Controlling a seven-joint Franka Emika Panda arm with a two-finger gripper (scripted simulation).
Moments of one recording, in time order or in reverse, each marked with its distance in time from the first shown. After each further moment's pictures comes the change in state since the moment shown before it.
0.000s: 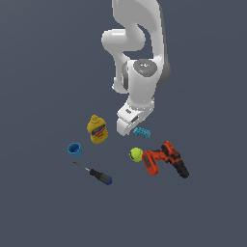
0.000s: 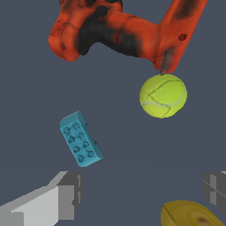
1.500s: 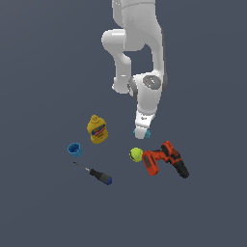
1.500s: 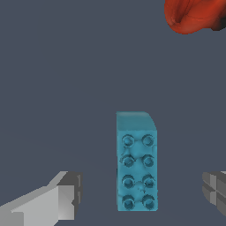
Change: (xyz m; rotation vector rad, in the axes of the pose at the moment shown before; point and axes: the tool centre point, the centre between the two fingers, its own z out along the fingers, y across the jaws) arm 0.001 -0.072 0.081 0.007 0.026 -0.460
